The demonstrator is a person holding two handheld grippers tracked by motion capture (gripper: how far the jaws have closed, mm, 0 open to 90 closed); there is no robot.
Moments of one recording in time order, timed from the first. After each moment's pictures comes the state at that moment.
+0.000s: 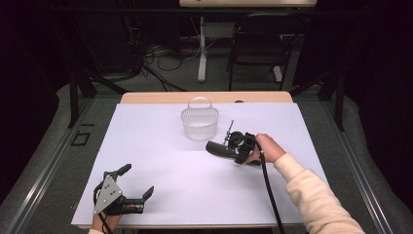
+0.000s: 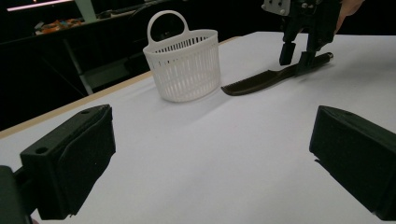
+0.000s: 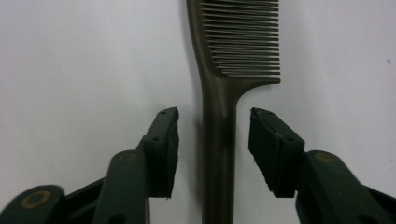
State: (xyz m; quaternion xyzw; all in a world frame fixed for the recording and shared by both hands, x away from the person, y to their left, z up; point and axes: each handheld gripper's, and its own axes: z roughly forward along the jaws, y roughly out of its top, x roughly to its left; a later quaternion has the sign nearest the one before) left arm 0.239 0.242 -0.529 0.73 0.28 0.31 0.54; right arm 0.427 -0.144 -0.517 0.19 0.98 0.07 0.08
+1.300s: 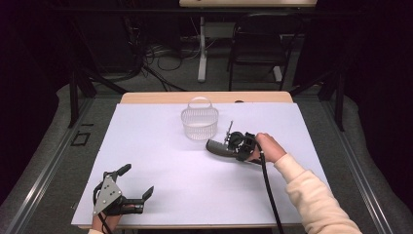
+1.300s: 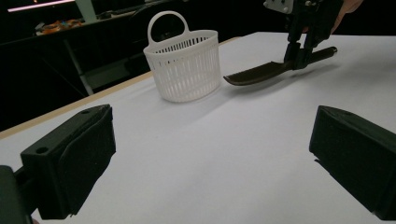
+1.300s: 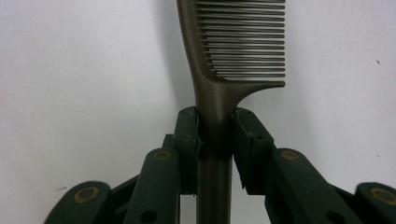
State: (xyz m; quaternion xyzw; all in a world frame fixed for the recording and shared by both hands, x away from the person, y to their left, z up) left arm 0.239 0.243 -0.529 0.73 0.28 0.31 0.54; right arm 0.423 -0.145 -0.511 0.18 0.98 0.07 0.09
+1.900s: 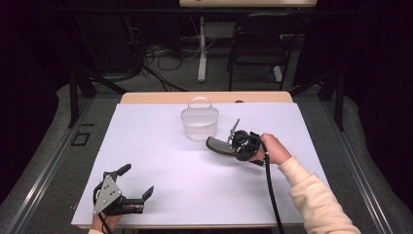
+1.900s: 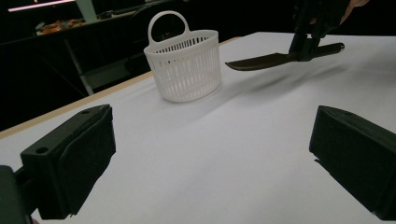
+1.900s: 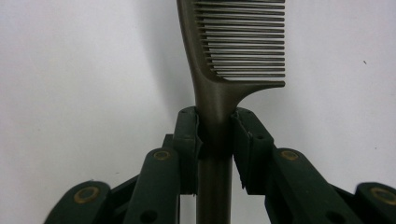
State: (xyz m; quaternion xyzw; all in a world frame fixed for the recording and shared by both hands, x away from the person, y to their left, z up) left arm 0.239 0.243 -0.529 0.73 0.28 0.31 0.54; right arm 0.414 -0.155 -0.496 0.19 0.97 0.11 0.08
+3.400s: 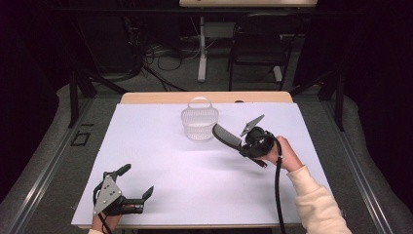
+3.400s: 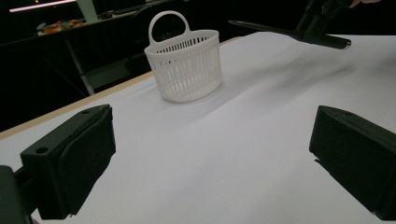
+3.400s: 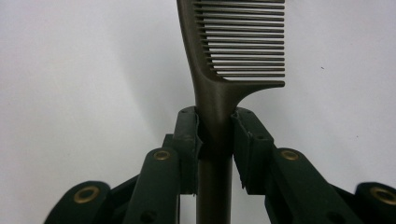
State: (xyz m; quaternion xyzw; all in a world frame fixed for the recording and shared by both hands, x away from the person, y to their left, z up) left arm 0.238 0.243 -0.529 0.73 0.28 0.31 0.54; right arm 0.401 -0.193 -0.481 0.26 0.93 0.25 0.10
